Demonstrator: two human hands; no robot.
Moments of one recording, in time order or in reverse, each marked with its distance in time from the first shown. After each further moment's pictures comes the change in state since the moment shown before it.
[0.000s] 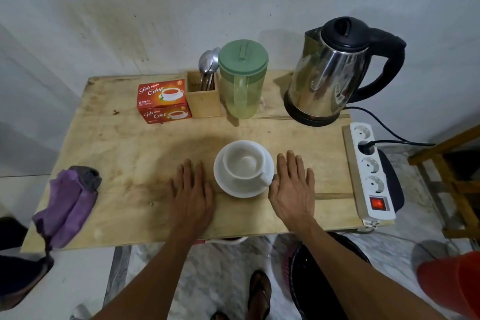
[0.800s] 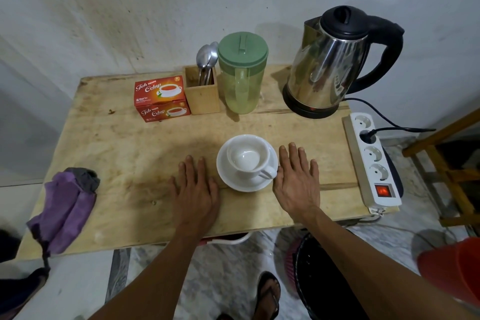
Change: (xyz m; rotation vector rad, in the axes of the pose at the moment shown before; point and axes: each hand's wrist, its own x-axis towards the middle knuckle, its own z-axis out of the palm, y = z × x) left_hand -0.001 0.002 -0.005 -0.016 -0.034 0.004; right_hand -0.002 -0.002 -0.003 -0.018 -0.013 -0.002
